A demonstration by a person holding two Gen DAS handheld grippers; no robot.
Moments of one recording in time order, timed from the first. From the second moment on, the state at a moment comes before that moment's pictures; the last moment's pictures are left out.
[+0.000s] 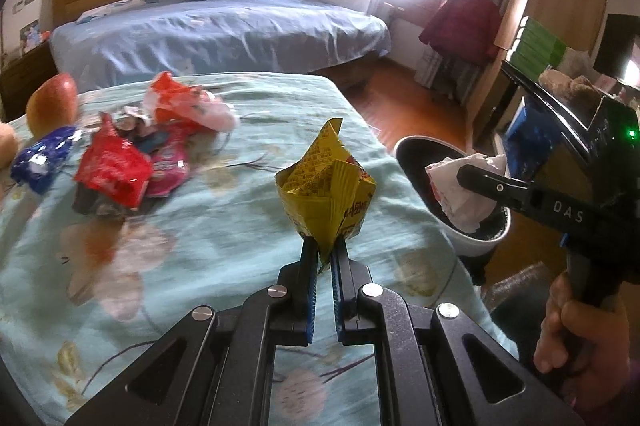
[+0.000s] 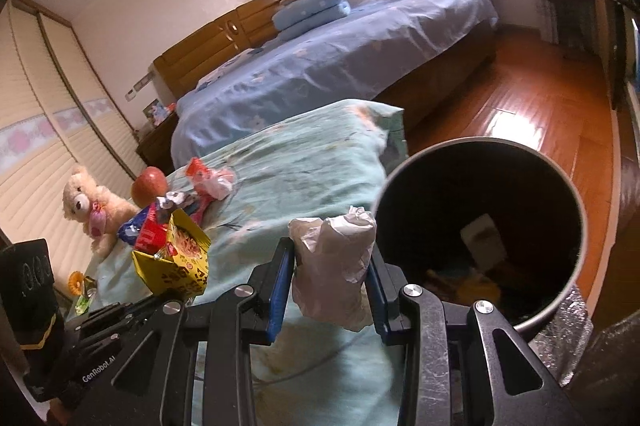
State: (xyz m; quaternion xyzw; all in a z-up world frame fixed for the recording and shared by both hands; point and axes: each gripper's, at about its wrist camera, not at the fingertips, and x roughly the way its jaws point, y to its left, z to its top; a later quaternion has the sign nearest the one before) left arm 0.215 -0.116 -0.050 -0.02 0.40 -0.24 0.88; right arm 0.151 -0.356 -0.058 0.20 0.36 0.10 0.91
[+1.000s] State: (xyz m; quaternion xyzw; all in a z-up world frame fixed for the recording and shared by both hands) left arm 0.252 -0.215 -0.064 0.01 0.41 -0.30 0.86; right arm 0.147 -0.431 -0.082 0.22 0.36 0.02 0.90
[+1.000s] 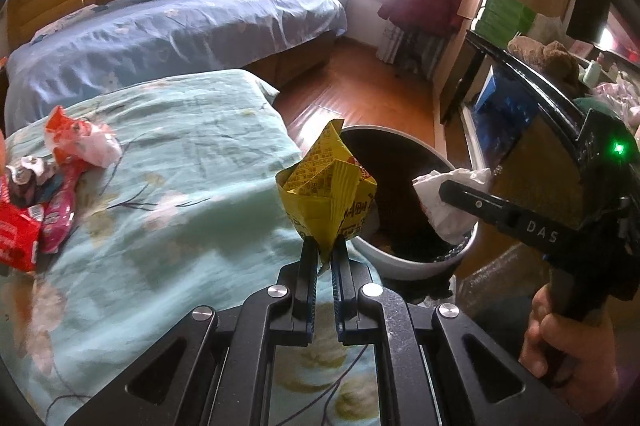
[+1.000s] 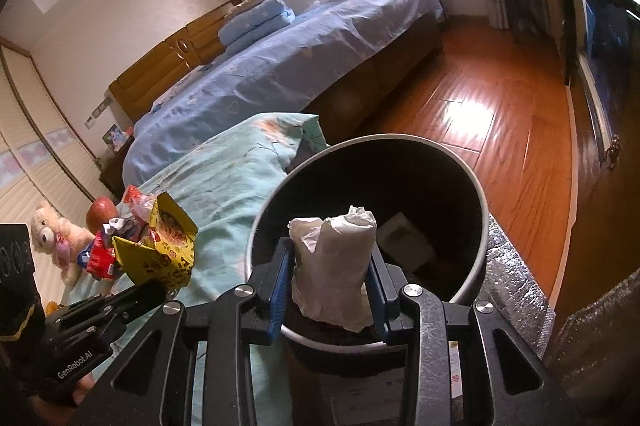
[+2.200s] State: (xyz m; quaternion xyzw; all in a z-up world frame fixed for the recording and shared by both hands) left arm 0.286 -0.269 -0.072 0.02 0.42 -0.31 0.85; right arm 0.162 -0.456 -0.088 0.23 0.38 0.00 0.89
